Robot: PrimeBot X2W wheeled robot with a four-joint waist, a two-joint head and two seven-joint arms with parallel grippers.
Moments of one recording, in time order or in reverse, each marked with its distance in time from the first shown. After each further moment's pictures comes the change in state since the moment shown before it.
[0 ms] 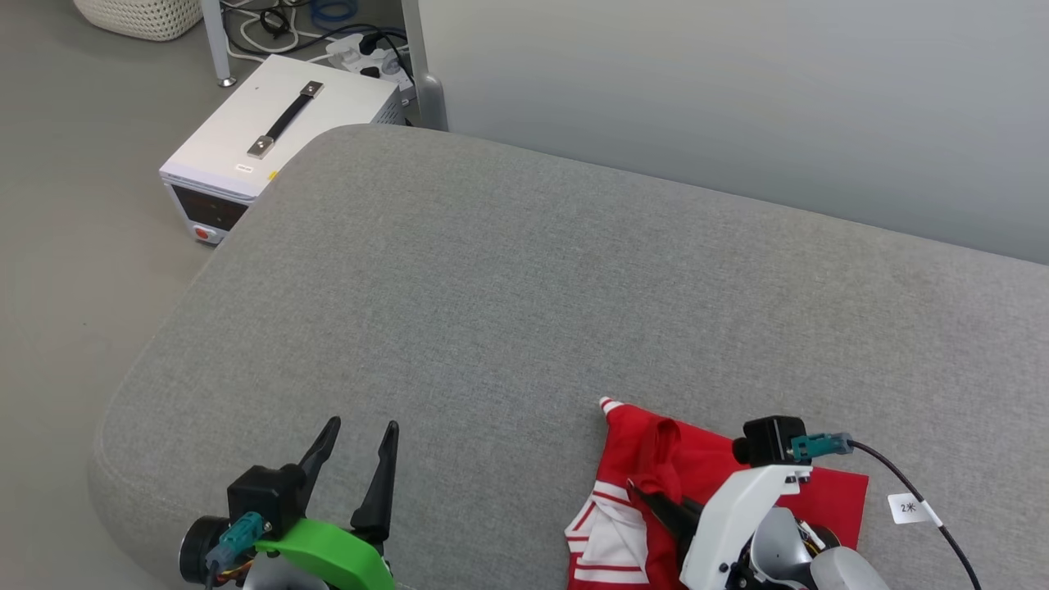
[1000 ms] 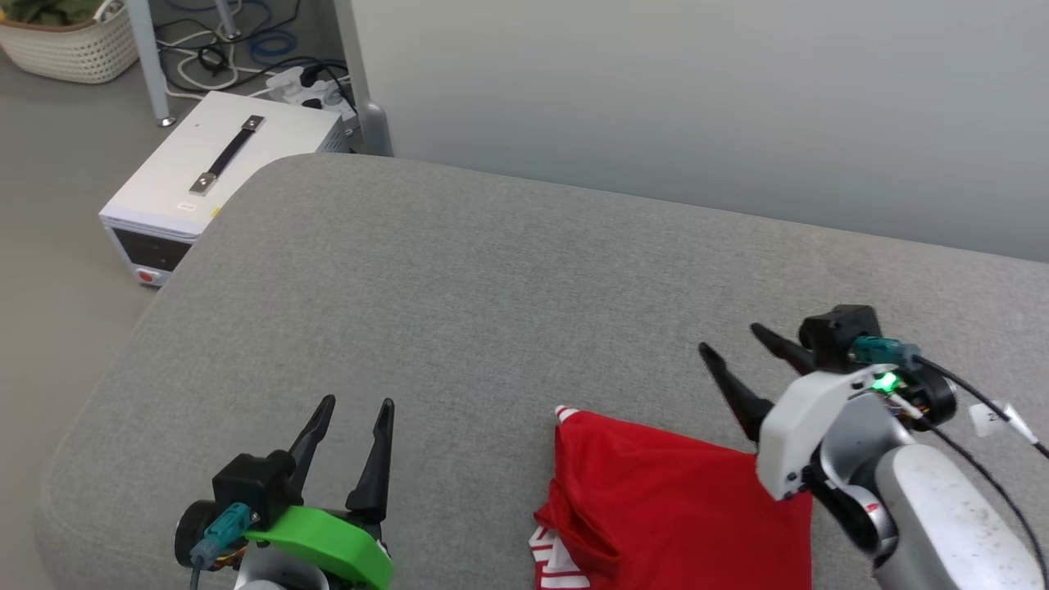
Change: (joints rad) left arm 0.001 -0.042 0.071 -0.044 0.035 -0.044 0.000; right arm -0.192 -0.198 0.066 -0.074 -0.300 0.000 -0.182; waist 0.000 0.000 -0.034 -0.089
